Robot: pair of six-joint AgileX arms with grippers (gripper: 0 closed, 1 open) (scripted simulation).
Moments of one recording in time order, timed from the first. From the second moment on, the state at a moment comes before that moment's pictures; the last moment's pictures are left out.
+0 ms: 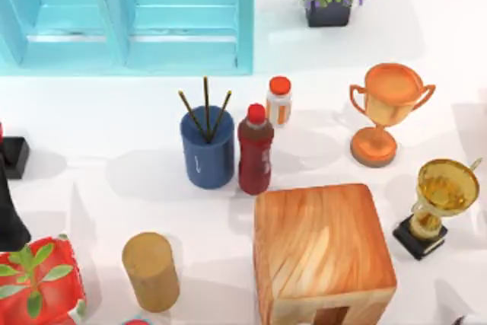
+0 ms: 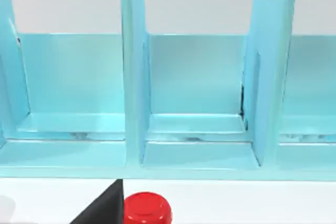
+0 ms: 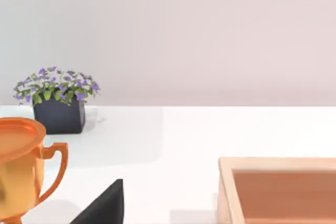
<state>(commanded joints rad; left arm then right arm) 0.00 0.00 0.00 0.00 0.00 0.00 0.00 0.00 0.00 0.00 0.00 0.00</state>
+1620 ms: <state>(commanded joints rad) 0.10 1.93 1.73 -1.31 0.00 0.13 0.00 0.00 0.00 0.00 0.00 0.00</state>
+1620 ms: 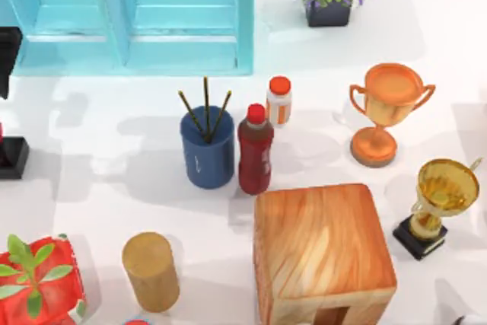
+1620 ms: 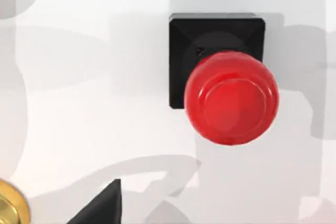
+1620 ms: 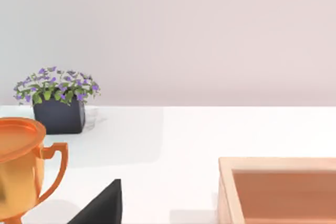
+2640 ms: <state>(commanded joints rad) 0.11 2.07 1.57 -1.06 0.00 0.14 0.00 0.00 0.00 0.00 0.00 0.00</state>
